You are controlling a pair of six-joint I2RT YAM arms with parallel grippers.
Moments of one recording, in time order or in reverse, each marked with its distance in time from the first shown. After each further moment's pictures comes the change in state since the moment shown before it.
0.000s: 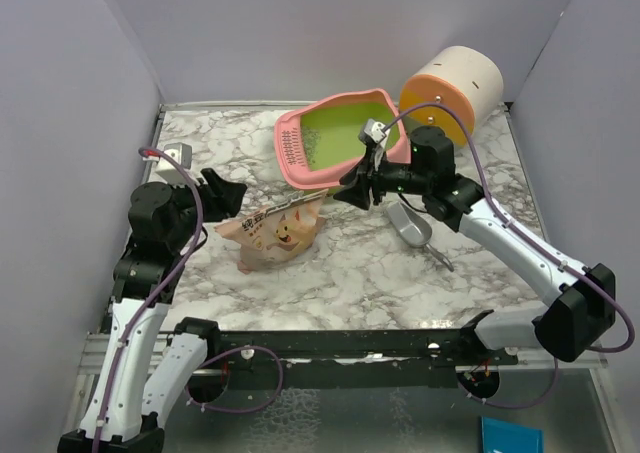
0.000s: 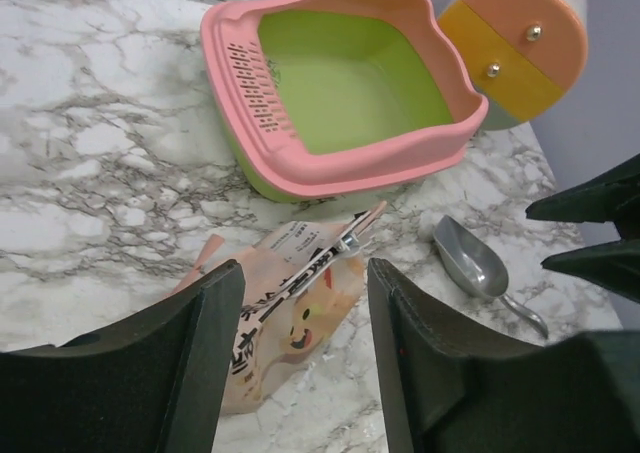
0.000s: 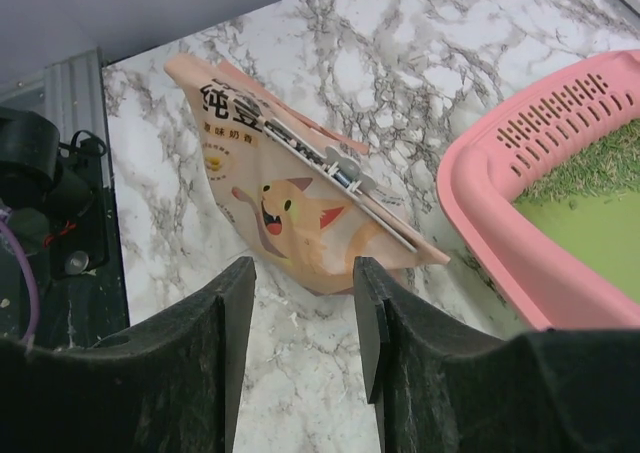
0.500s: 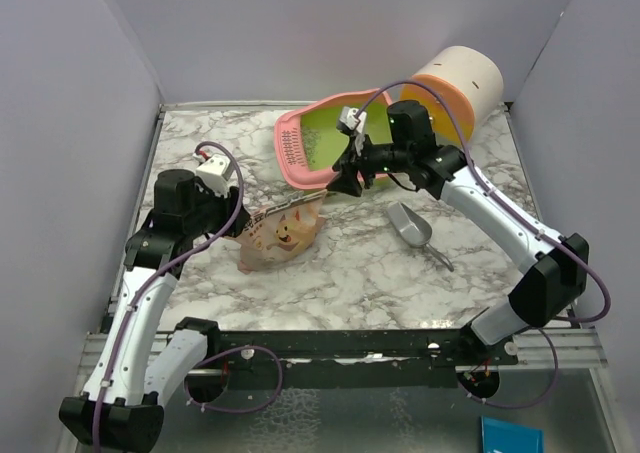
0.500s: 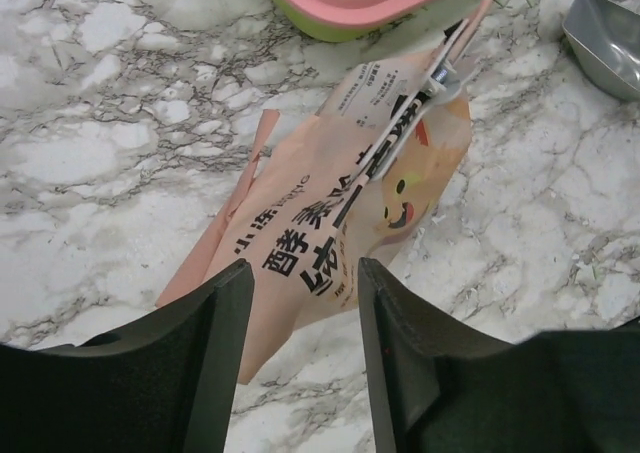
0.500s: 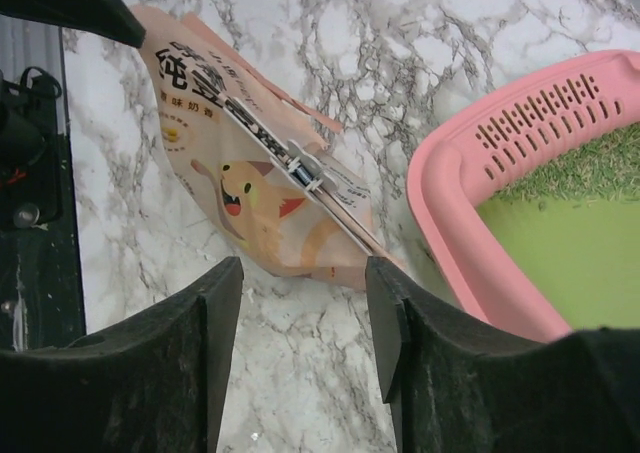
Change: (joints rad) left arm -0.002 0.152 0.014 -0.230 0.086 0.429; right arm 0.002 0.201 0.293 -0.288 -0.010 -0.200
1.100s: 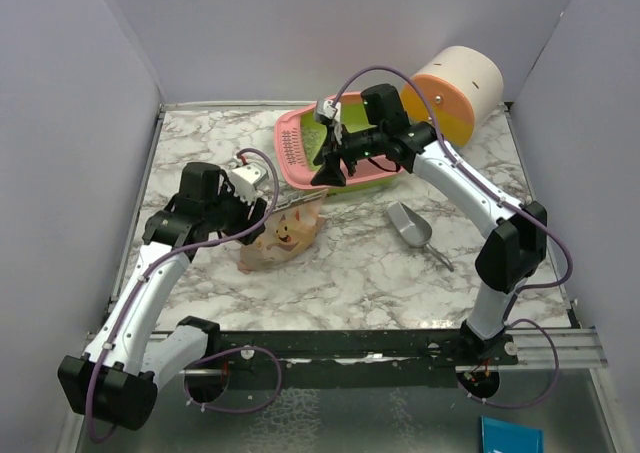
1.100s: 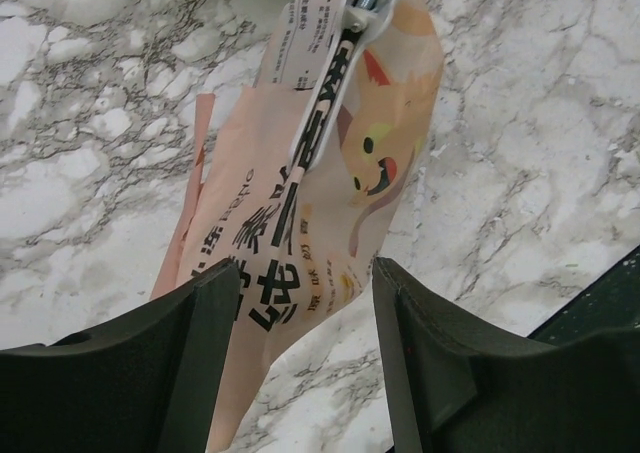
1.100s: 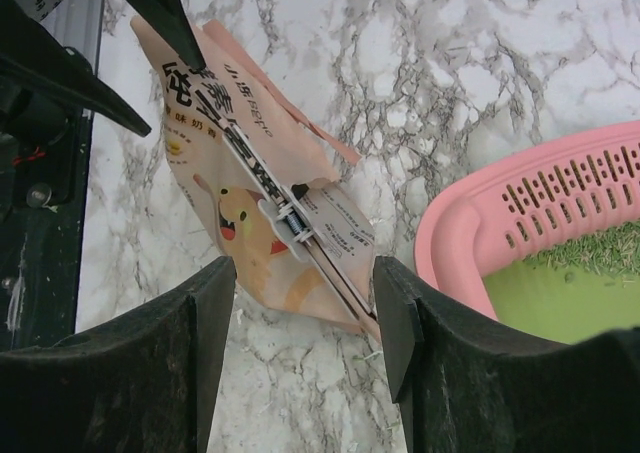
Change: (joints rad) left arm -0.096 0.127 0.029 -0.066 0.073 0.249; right arm 0.000 0.278 0.314 -0.156 -0.157 -0.137
